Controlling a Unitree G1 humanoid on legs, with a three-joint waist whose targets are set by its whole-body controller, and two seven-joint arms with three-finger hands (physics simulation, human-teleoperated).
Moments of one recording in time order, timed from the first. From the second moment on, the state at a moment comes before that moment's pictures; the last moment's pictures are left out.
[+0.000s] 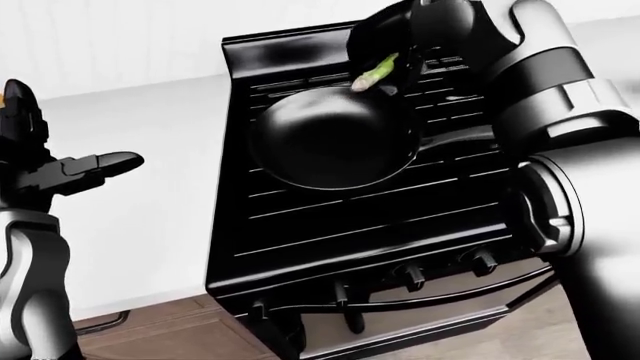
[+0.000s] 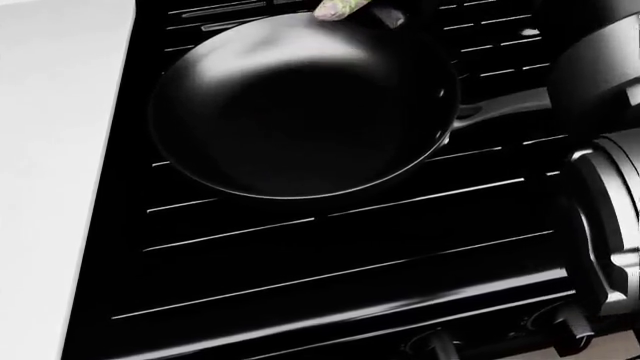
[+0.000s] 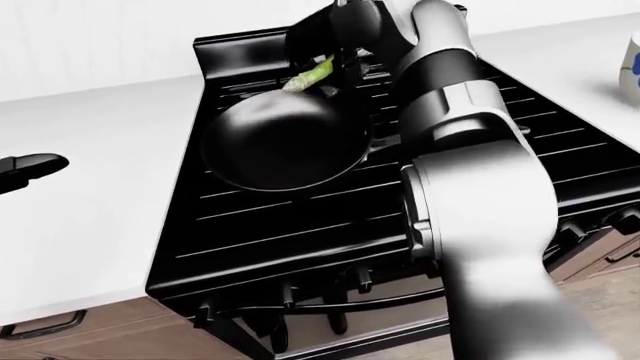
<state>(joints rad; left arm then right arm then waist) -0.33 0.51 0.55 -0.33 -0.45 0.37 0.10 -1.73 -0.35 0.04 1.30 -1.20 -0.63 0.78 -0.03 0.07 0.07</state>
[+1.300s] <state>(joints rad) -0.35 0.56 0.58 -0.41 -0.48 0.42 0.12 -1.76 -0.50 0.00 1.28 -1.15 -0.65 0.77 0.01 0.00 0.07</state>
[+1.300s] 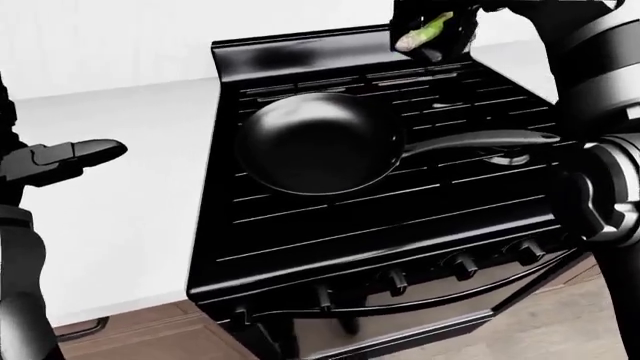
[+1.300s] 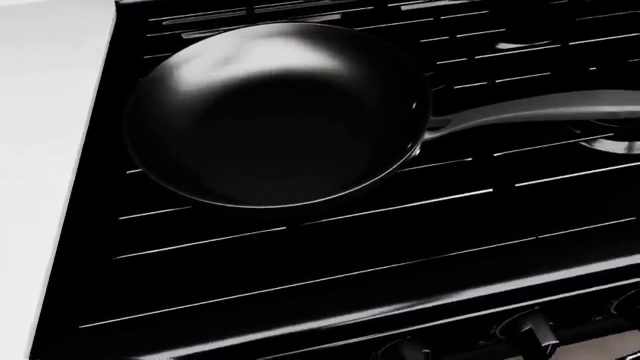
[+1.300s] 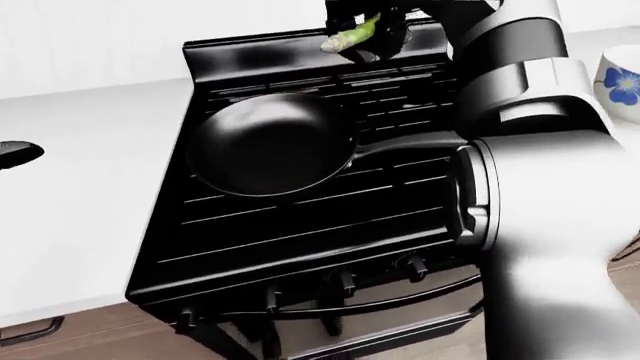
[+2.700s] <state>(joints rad) -0.36 0.60 0.62 -0.47 -0.53 0.49 0.14 -1.78 -0.54 0.00 1.28 -1.16 -0.66 0.80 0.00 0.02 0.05</state>
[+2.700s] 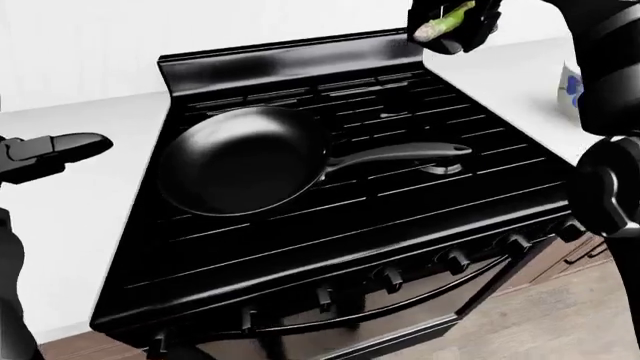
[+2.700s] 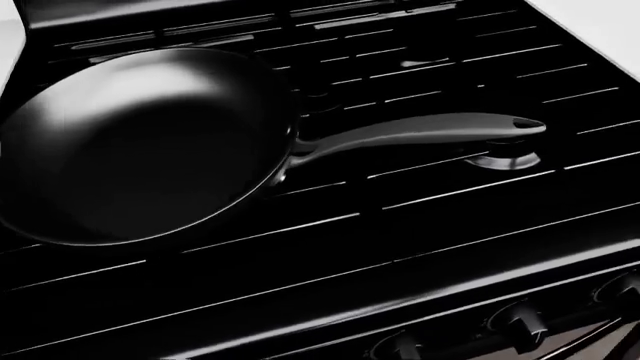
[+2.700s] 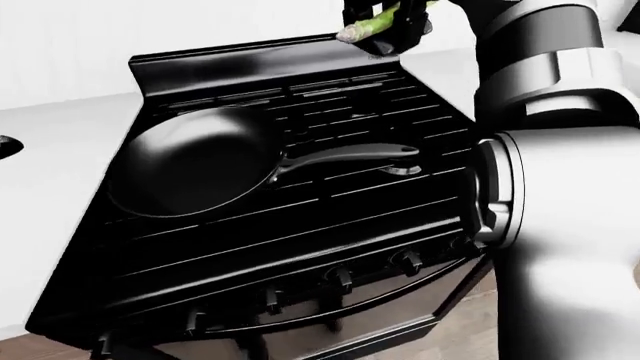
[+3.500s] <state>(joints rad) -0.36 0.61 0.62 -0.49 -0.54 0.48 0.14 -1.77 -0.56 0.00 1.29 -1.17 -0.65 0.81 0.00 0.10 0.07</state>
